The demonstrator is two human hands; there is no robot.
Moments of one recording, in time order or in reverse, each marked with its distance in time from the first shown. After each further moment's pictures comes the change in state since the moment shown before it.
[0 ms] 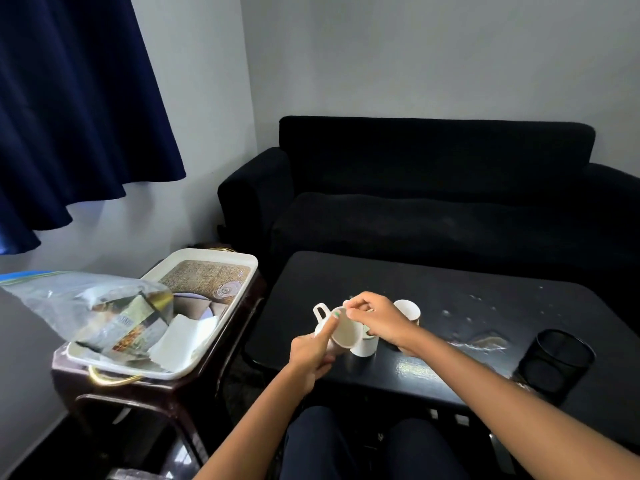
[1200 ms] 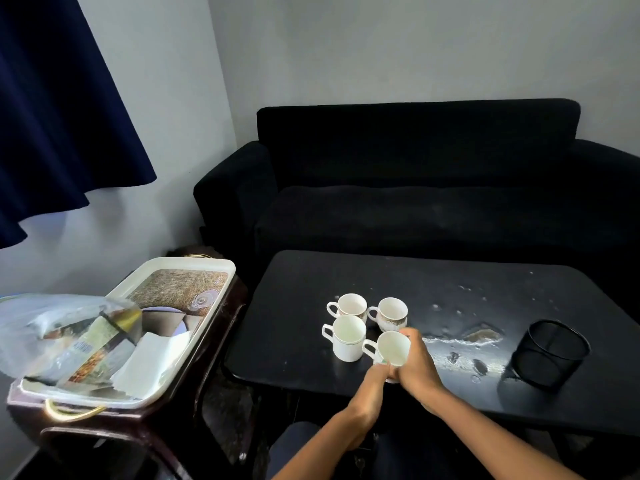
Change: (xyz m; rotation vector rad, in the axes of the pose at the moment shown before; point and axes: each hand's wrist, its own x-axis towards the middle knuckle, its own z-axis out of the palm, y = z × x) left_hand -0.009 -0.055 0.095 0.245 -0.474 0.032; right_hand -0.013 0.118 -0.010 0.016 0.389 0.186
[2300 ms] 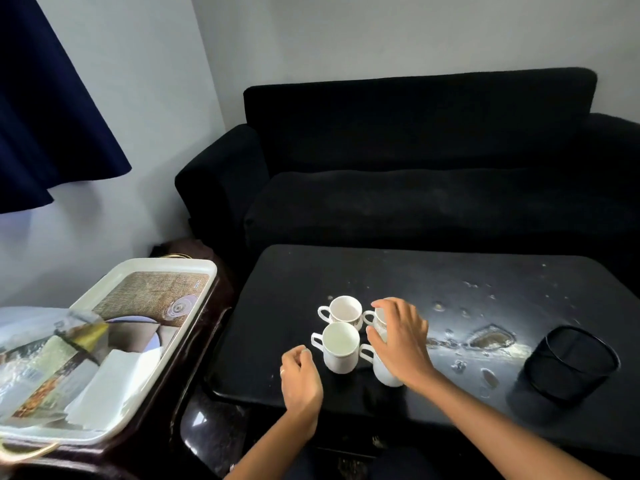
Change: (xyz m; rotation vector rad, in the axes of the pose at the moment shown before) left_hand 0.042 0.000 -0.071 -0.014 0.798 0.021; right_hand 0.057 -0.023 0.005 -0.518 0.191 -0.411
